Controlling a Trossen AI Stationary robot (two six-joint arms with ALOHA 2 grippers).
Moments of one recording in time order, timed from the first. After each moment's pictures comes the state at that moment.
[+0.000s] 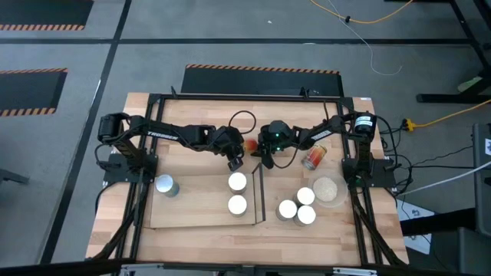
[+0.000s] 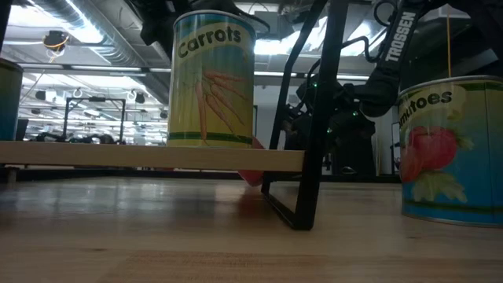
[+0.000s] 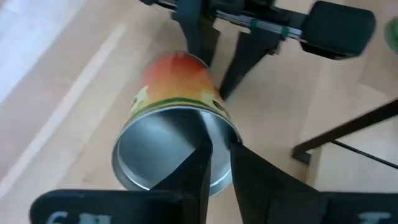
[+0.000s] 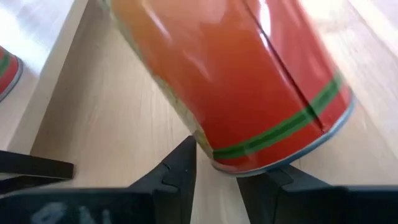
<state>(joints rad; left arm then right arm) 0.12 1.63 1.03 -0.26 -0.13 -0.33 -0.30 1.96 0.77 0.58 -0.39 0.07</state>
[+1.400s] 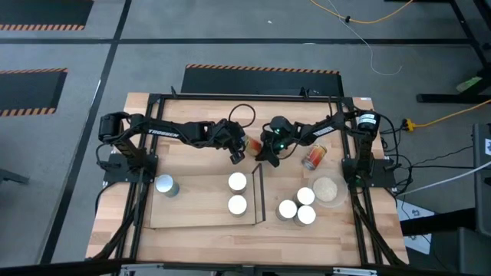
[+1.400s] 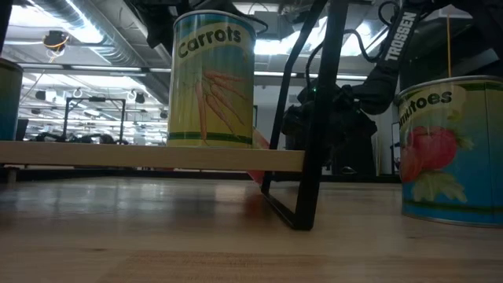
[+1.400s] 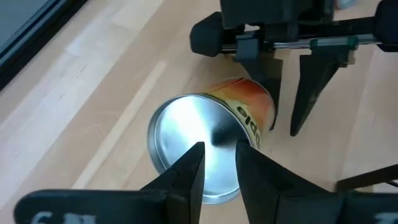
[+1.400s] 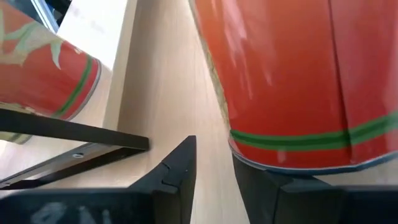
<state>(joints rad) 0.16 1.63 1.03 -0.20 -0.21 -0.25 -0.37 1.93 0.77 0.45 -0.66 0.20</state>
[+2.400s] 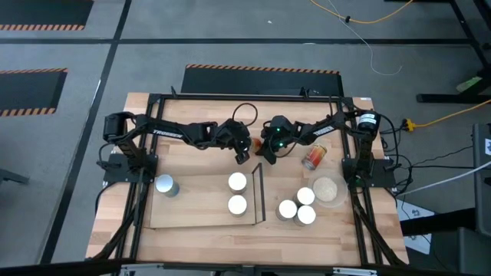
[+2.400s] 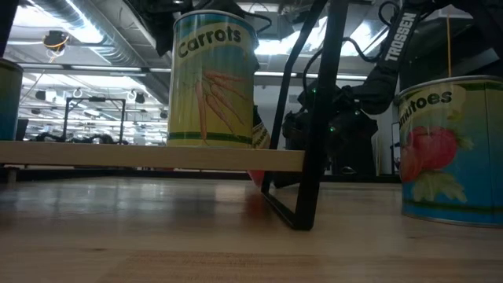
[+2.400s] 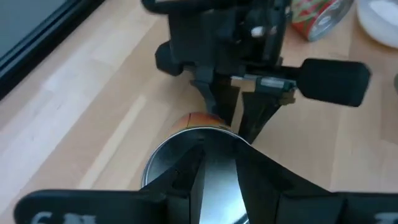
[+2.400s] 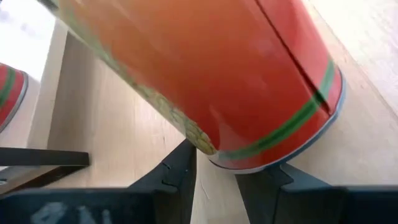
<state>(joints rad) 0.16 1.69 1.03 -0.04 -0.16 -0.21 -0.37 1.93 0.77 0.43 -0.48 0.20</state>
